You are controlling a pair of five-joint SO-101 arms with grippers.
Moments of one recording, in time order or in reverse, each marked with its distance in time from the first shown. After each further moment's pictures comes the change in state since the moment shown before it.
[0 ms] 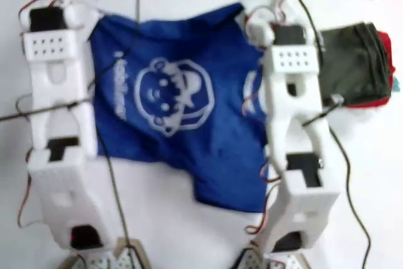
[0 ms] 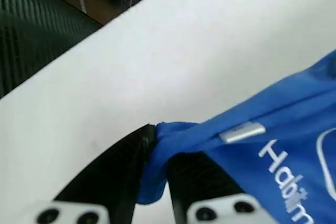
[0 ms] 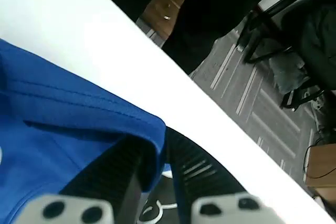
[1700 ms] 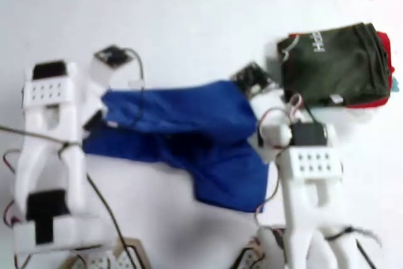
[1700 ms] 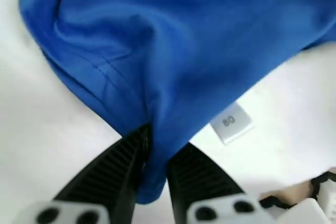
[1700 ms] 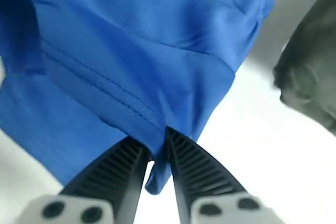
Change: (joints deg) left arm -3.8 -35.7 65.4 9.8 -9.3; right arm 1.5 -58.2 66.5 24.7 -5.9
